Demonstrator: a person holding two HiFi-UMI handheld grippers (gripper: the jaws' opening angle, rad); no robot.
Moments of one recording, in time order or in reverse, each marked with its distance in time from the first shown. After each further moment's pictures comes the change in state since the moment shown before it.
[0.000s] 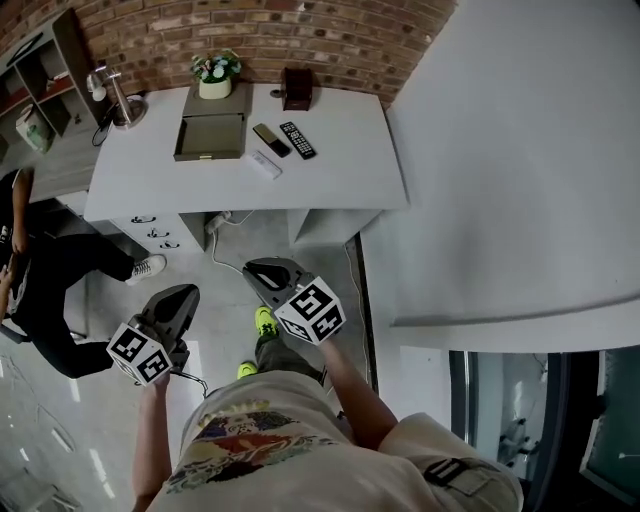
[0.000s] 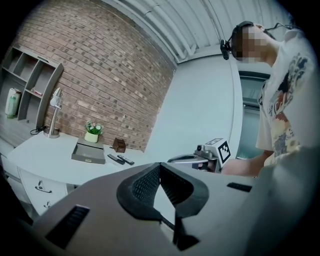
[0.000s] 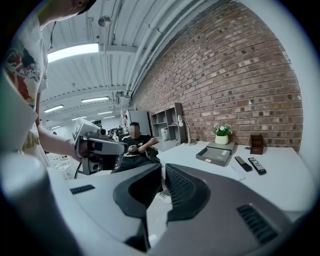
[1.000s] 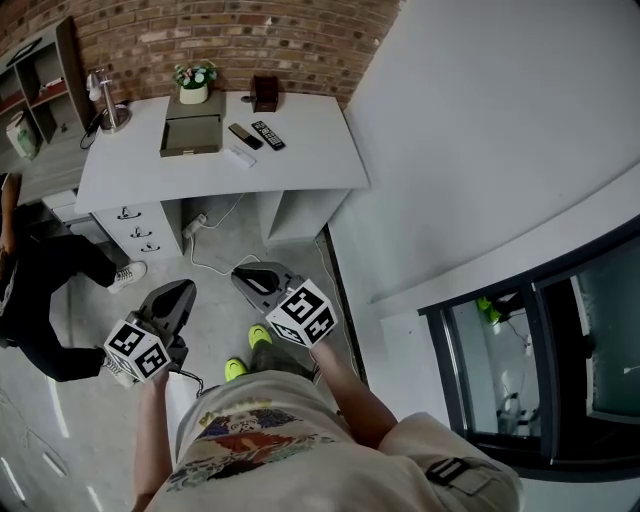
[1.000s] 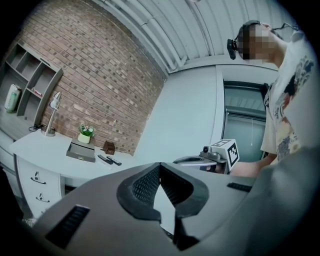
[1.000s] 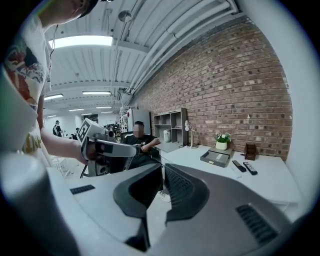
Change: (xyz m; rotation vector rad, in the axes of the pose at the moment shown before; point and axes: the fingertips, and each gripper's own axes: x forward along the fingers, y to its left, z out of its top) left arm -0.082 -0.075 -0.020 -0.007 -0.077 -0.101; right arm -0.059 0.130 -0.004 -0.082 -0.013 -0.083
